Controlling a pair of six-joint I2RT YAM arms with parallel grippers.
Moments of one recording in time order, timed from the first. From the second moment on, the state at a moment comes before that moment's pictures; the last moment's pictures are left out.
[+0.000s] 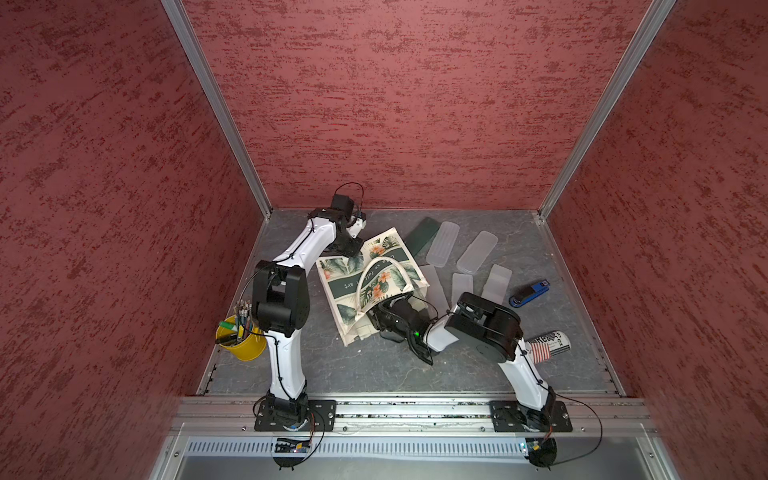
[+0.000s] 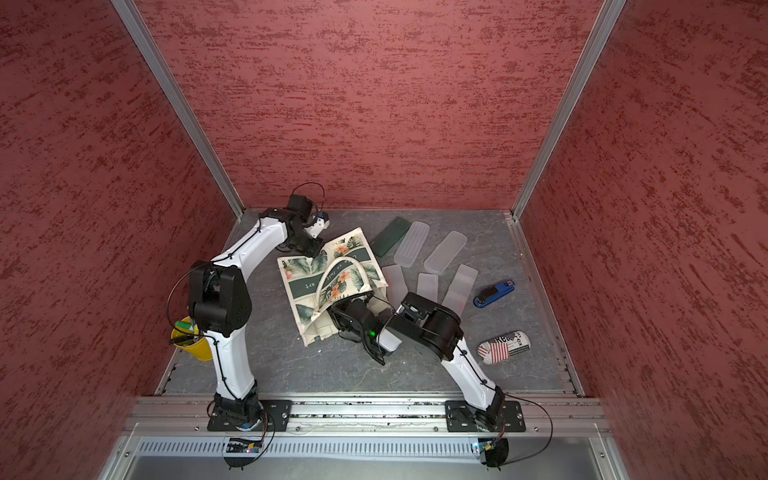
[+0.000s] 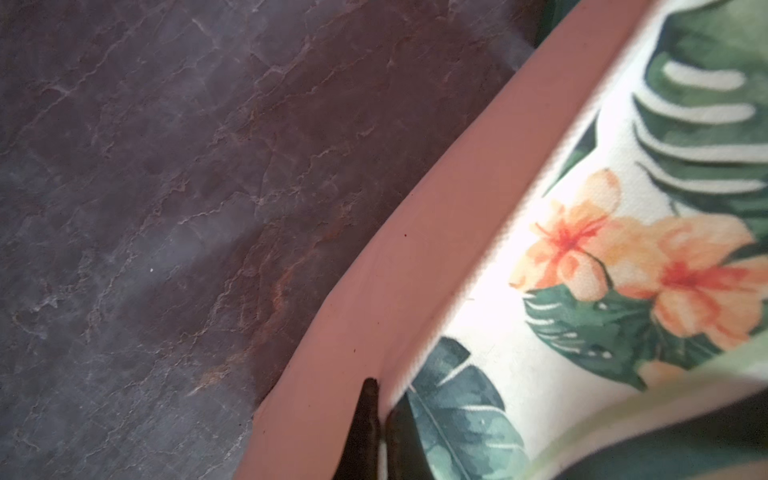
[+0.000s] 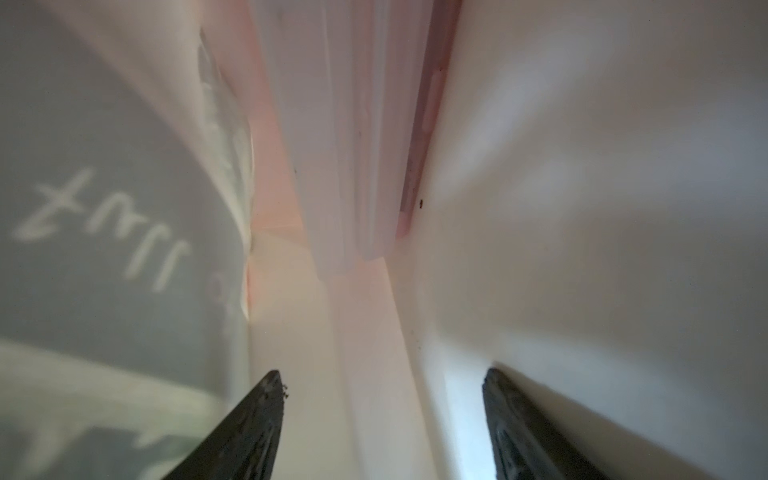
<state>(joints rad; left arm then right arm) -0.23 2.00 1.76 -0.98 0.07 0.22 0.98 2.21 0.93 1.09 0.09 1.65</state>
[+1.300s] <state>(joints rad) -0.22 1.74 1.62 -0.94 0.01 0.09 0.96 2.11 0.80 1.04 0.15 1.60</state>
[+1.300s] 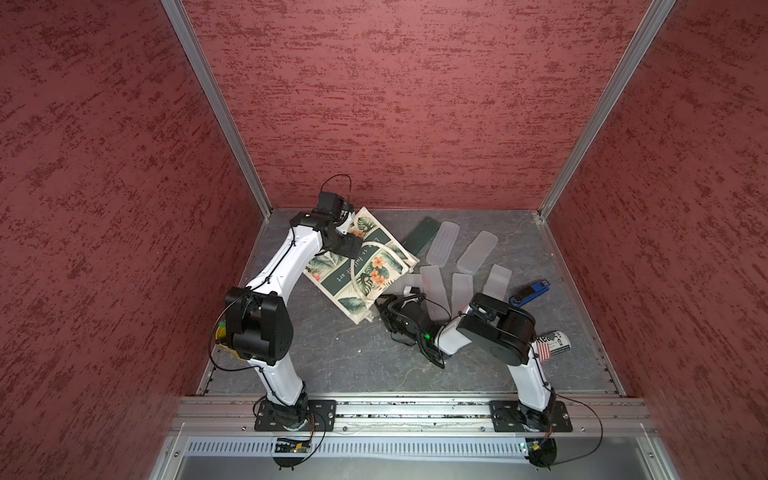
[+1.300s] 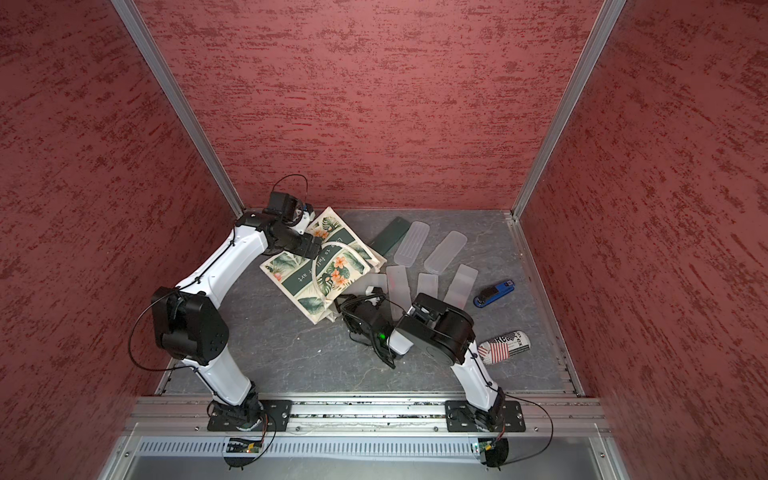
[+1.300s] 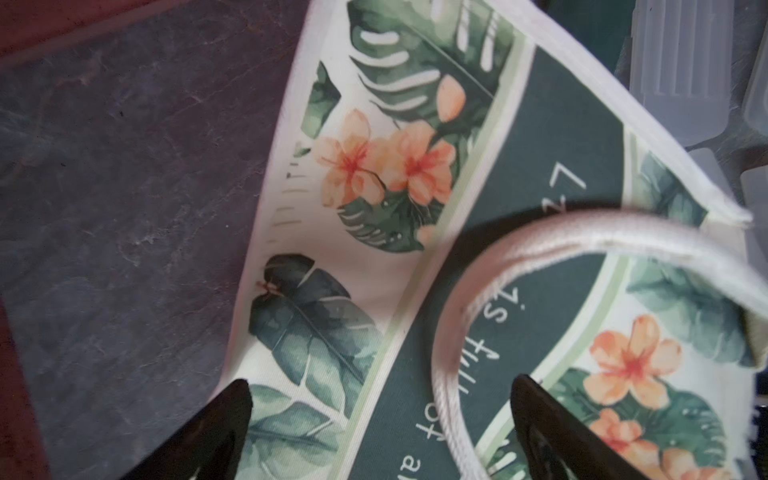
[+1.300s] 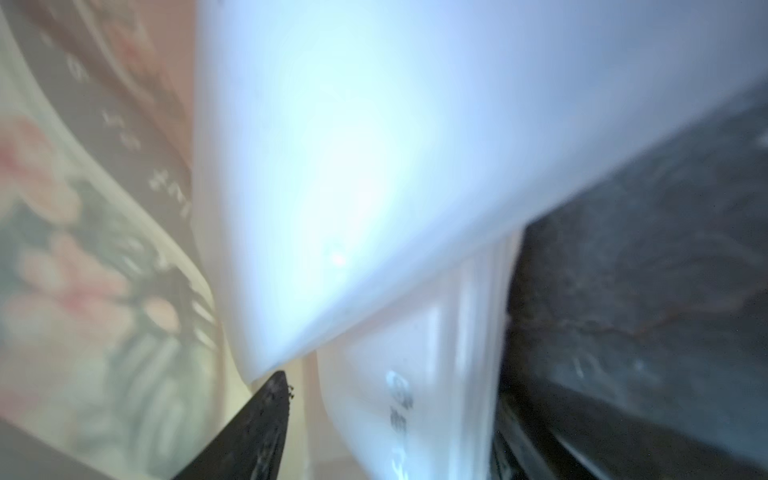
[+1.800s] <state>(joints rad) -0.49 1.54 1.70 -1.09 -0.18 -0.09 0.91 2.08 0.73 1.05 0.09 1.54</state>
